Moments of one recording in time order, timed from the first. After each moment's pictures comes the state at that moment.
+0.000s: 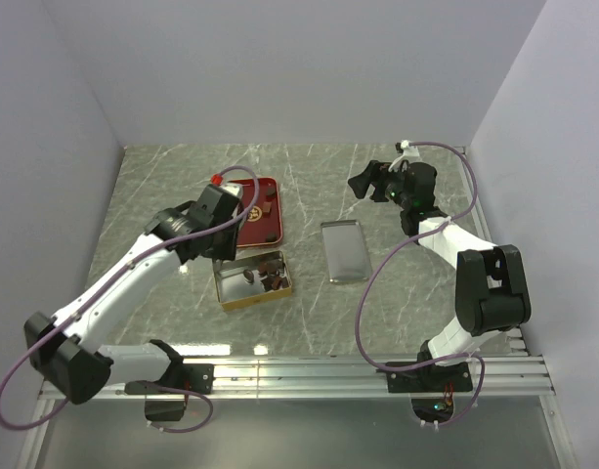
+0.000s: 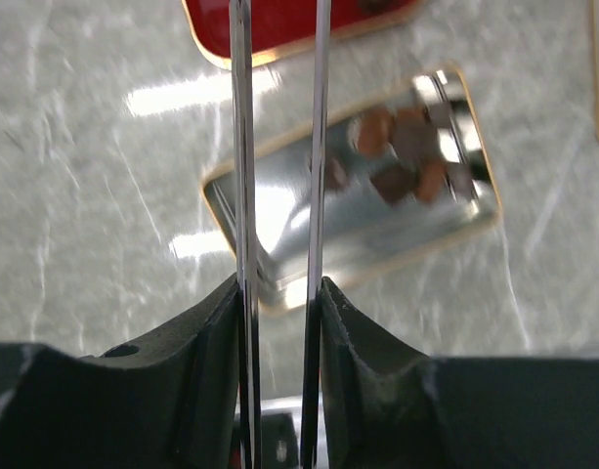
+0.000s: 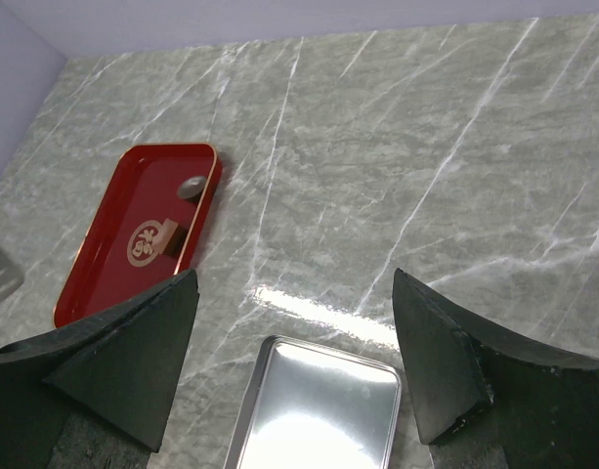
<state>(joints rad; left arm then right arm) -0.60 1.21 1.23 -1.02 -0.21 -0.39 0.14 1.60 0.94 0.42 -0.34 0.36</state>
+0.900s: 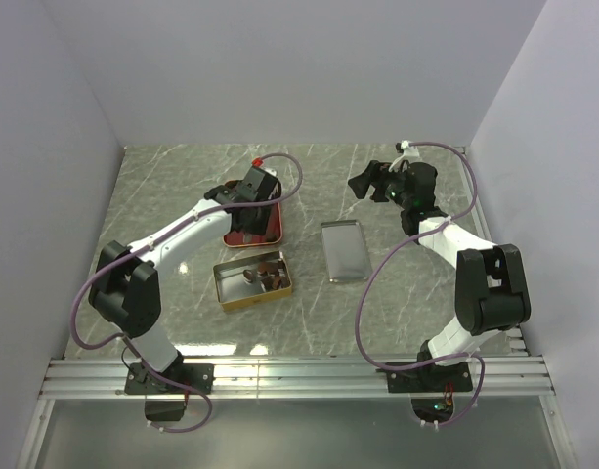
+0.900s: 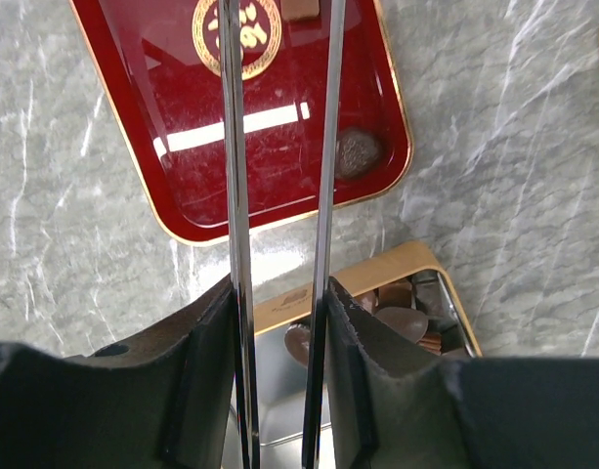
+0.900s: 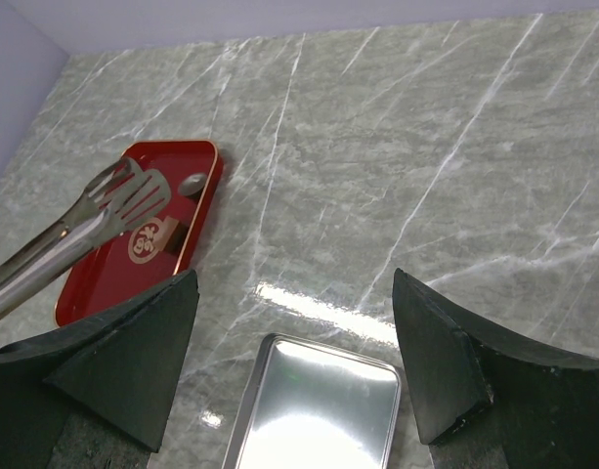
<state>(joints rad) -0.60 1.66 1.37 -0.69 -0.31 -0.29 0.13 1.60 0.94 0.42 -0.36 0.36</state>
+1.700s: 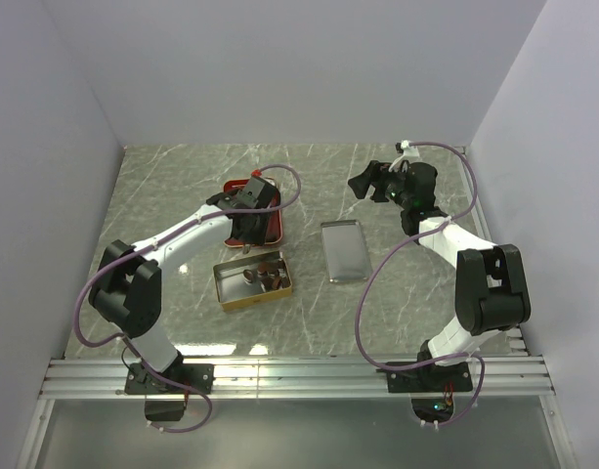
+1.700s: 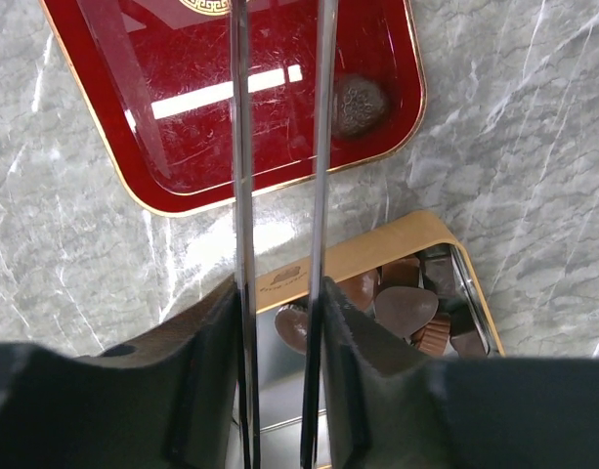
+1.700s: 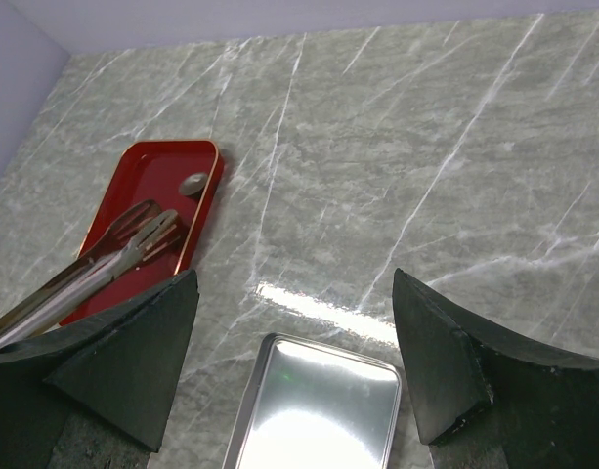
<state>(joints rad) -0.60 1.66 1.28 -0.68 -0.27 -0.32 0.13 1.60 0.94 0.42 -0.36 0.36</state>
